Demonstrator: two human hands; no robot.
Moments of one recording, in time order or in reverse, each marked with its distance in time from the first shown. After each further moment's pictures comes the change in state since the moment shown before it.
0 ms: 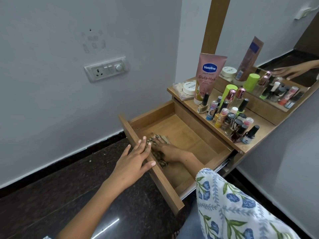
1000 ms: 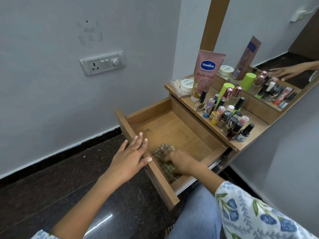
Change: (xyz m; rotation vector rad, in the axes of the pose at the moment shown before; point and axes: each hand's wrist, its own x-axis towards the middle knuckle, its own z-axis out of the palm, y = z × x) left_hand 0.001 0.003 -0.002 0.018 -0.020 -0.015; right_hand -0.062 0.005 0.016 -0.099 -0.029 0.153
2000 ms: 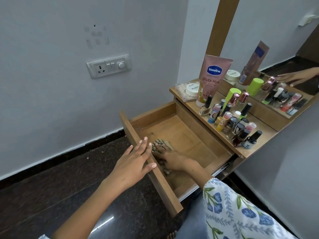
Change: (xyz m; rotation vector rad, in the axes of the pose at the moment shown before) left_hand -0.004 0.002 -0.004 0.000 0.011 0.023; right_hand 0.048 -0.012 -0.007 0.039 0.015 -0.137
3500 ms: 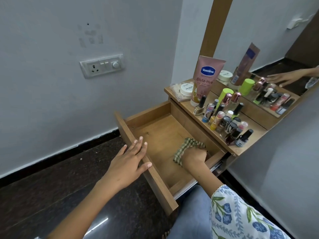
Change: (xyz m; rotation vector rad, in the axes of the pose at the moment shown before) left_hand -0.001 -0.002 0.005 0.024 0.011 -0.010; right_hand -0.045 0.026 -0.001 -0.192 -0.002 0.781
